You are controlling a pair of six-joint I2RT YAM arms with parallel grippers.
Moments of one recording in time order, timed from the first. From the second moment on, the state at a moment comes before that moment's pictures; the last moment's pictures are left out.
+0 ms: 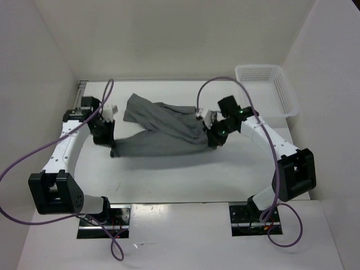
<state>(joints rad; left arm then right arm) 0.07 1.37 1.27 -1.08 0.24 0.07 0.34 1.50 1.25 -0.84 -0.49 -0.58</state>
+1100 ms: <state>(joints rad) -0.03 1.62 1.23 -0.71 0.00 0.07 0.32 1.75 1.47 -0.55 -0.29 -0.35</state>
